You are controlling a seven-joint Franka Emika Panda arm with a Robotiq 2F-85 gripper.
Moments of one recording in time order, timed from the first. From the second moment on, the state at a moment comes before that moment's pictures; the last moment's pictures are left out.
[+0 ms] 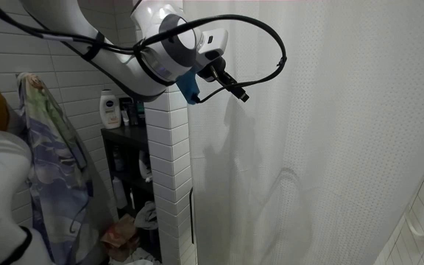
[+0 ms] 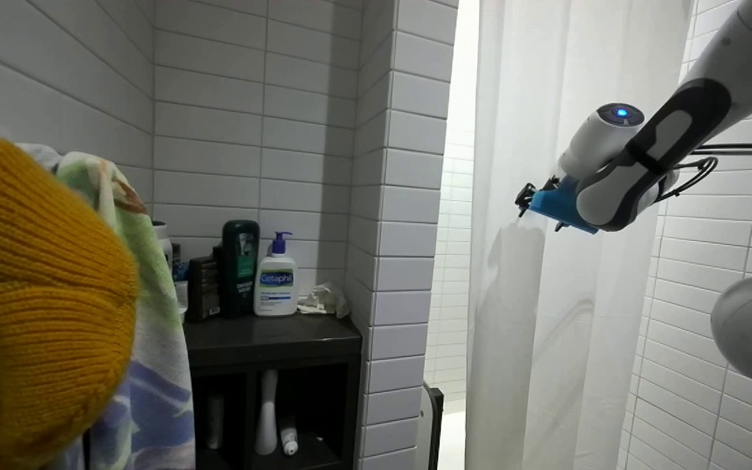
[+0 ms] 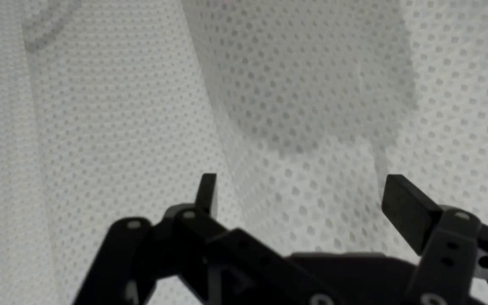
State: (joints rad) arm -0.72 -0.40 0.21 -2.58 -0.62 3.16 1.08
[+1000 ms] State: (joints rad) arm -1.18 -0.38 0.47 -2.42 -0.76 3.18 1.03
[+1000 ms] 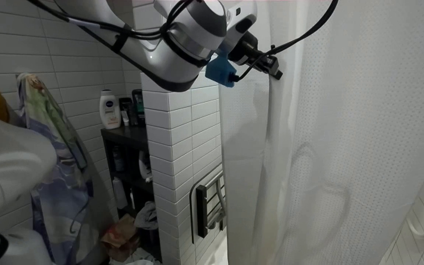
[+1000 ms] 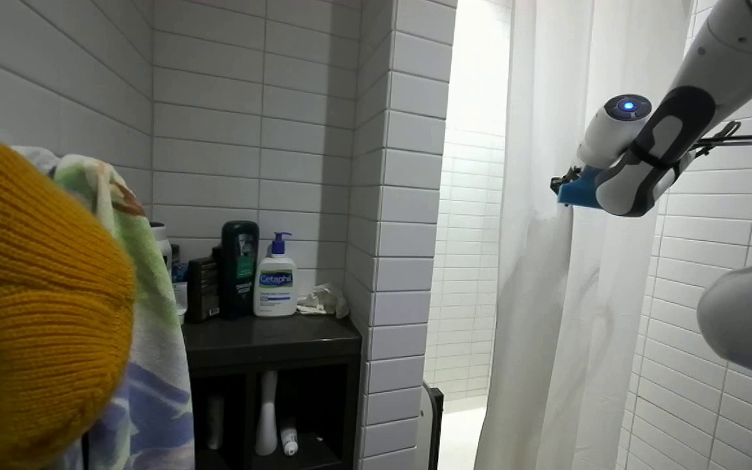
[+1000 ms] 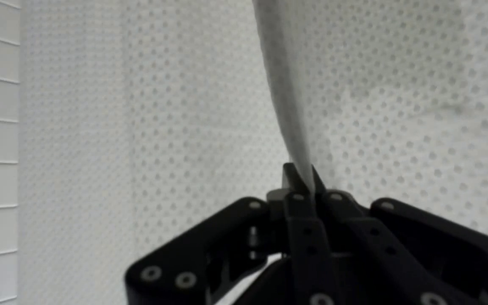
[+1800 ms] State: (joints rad) arm -1.96 -0.51 1.03 -2.25 -1.02 2.98 1.32
